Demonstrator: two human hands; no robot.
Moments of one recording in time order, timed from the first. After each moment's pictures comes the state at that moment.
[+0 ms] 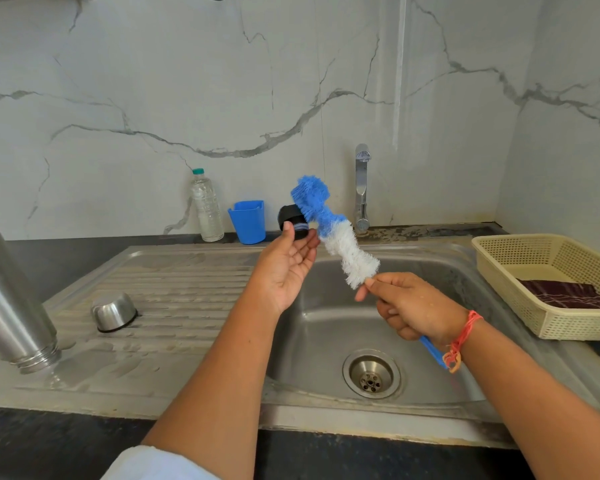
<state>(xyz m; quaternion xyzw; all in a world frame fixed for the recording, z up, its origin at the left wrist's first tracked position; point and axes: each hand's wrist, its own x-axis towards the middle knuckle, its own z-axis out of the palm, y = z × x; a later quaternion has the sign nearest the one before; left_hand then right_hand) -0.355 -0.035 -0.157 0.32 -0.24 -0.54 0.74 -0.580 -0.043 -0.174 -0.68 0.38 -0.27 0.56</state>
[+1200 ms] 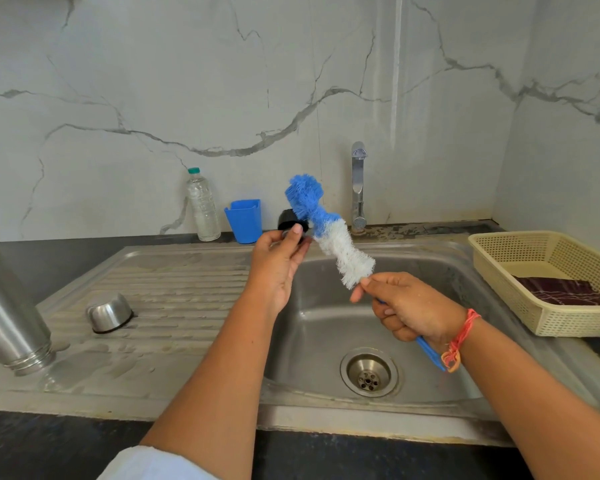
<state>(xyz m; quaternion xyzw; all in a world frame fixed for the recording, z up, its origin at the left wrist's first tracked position) -0.357 -0.040 -0.162 0.36 -0.28 -0.44 0.77 -0.580 -0.040 -0.173 -0.67 0.38 -0.26 0.59</state>
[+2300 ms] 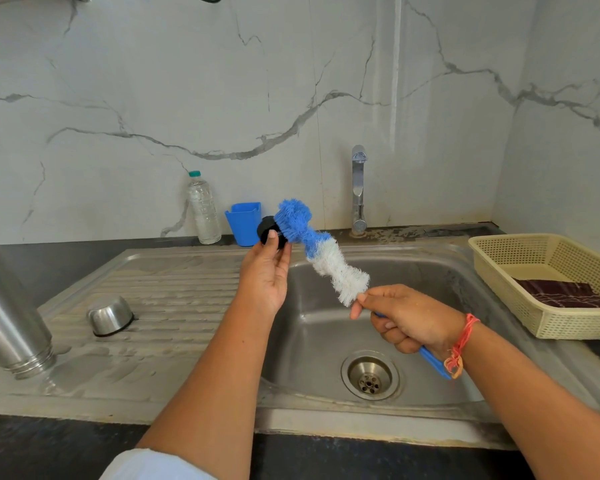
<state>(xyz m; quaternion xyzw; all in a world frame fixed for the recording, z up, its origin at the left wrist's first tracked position) -0.341 -0.043 -0.165 0.26 -0.15 -0.48 0.82 -0.582 -0.042 -0.179 -0.68 0.37 -0.20 0.60</state>
